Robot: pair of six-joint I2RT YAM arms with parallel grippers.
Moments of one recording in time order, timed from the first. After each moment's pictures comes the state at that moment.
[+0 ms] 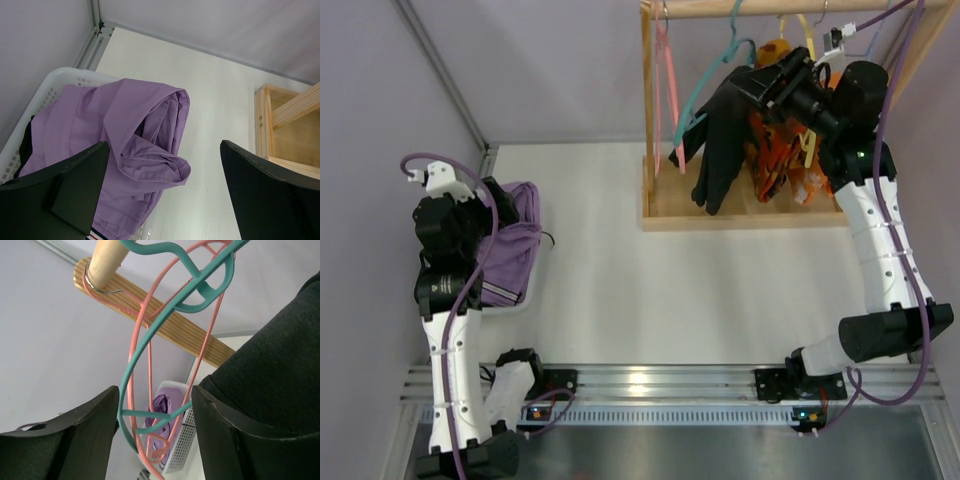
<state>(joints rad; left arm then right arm) 0.19 0.80 1.10 -0.51 0.06 -0.21 0.16 1.47 1.79 -0.25 -0.53 0.94</state>
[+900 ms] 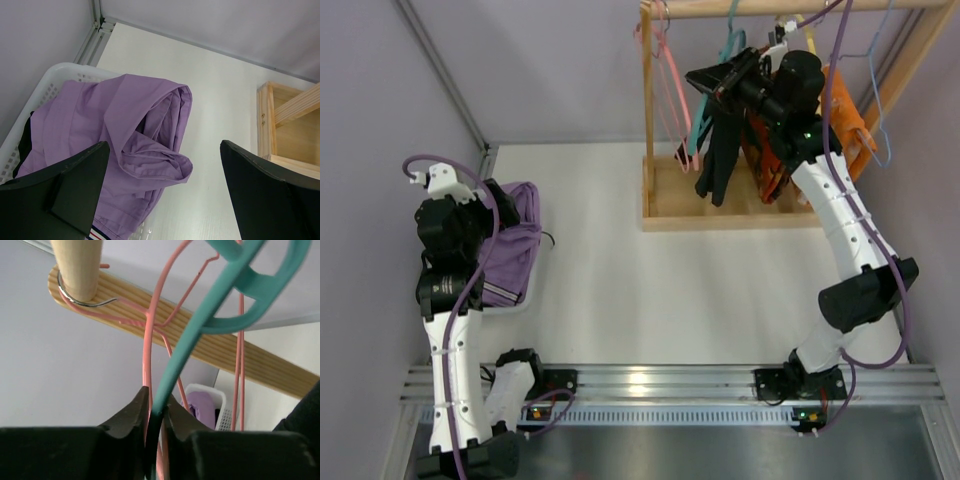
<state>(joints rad) 0.19 0.80 1.08 -0.51 0.05 -0.21 0.34 1.68 1.95 -0.18 -0.37 1.07</state>
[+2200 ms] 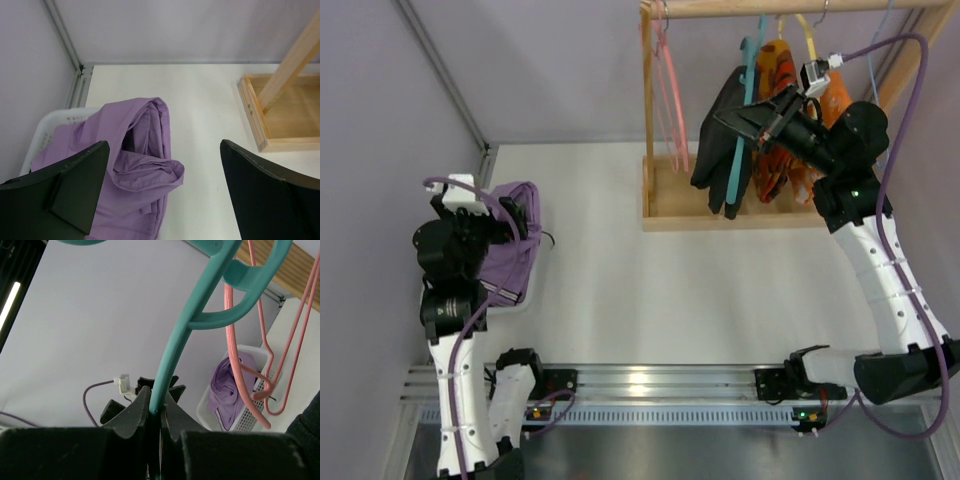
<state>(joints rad) 0.19 0.71 1.02 -0.41 0.22 -0.04 0.26 1.29 1.54 0.00 -0.64 1.21</state>
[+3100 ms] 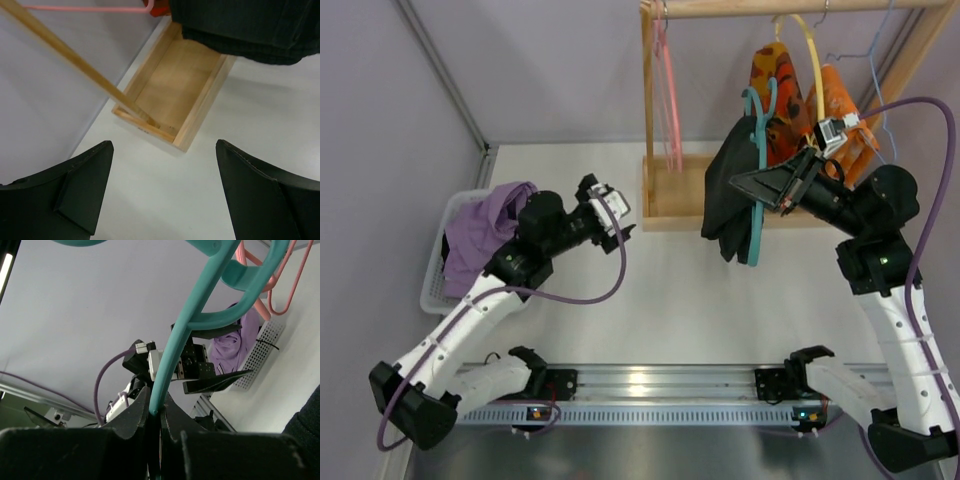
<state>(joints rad) -0.51 1.00 0.99 -0.19 0.34 0.52 0.23 0.91 1.24 -0.14 -0.75 1.19</state>
